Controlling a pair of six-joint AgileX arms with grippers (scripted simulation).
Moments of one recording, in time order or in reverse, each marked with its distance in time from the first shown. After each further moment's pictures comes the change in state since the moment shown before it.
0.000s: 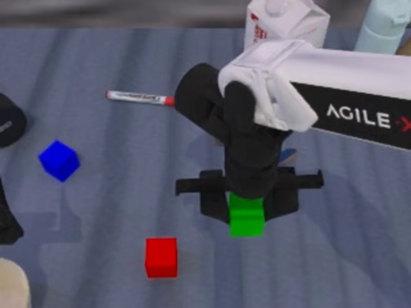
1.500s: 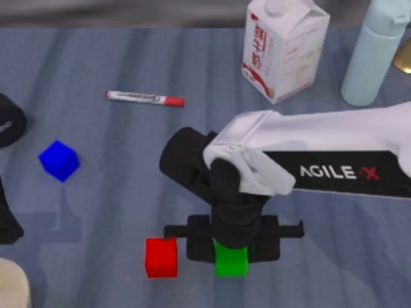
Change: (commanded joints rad) left arm 0.000 0.000 0.000 0.000 0.000 0.000; right arm 0.090 0.041 -0.202 0.264 0.004 0.124
